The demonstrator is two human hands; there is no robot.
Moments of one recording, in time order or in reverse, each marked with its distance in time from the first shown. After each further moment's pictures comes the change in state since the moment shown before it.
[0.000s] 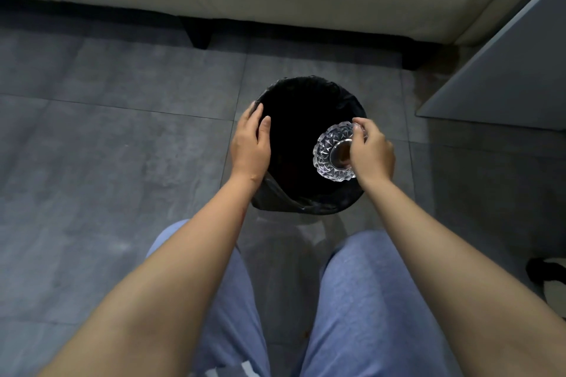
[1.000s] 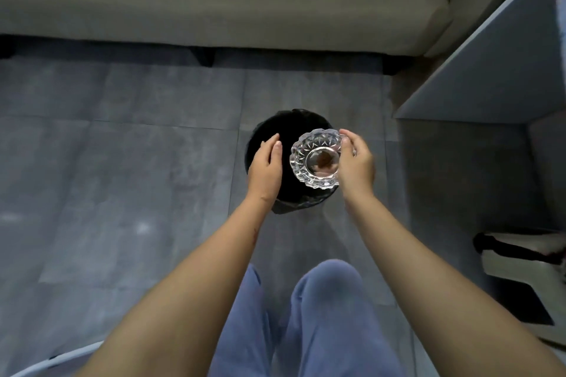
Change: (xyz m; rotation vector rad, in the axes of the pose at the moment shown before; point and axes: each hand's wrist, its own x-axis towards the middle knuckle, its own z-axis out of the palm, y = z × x) left_hand -0.037 0.162 -0.064 -0.244 -0.194 -0.349; right_hand -0.051 -0.114 -0.129 0.479 -0.058 0.298
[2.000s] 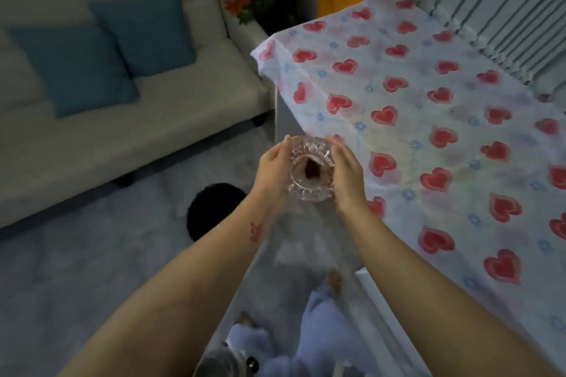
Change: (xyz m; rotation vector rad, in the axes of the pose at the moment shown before) left_hand -0.227 0.367 0.075 -0.360 -0.678 -0.174; right_hand -0.176 -0.218 -0.307 0.473 0.340 0.001
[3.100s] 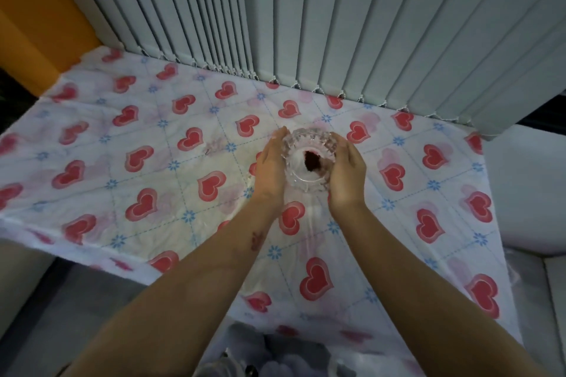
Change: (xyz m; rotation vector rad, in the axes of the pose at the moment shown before) left_hand 0.020 -0.143 0.439 0.420 -0.613 -0.188; right_hand 0.090 -0.048 -0.405 0.328 0.883 -0.013
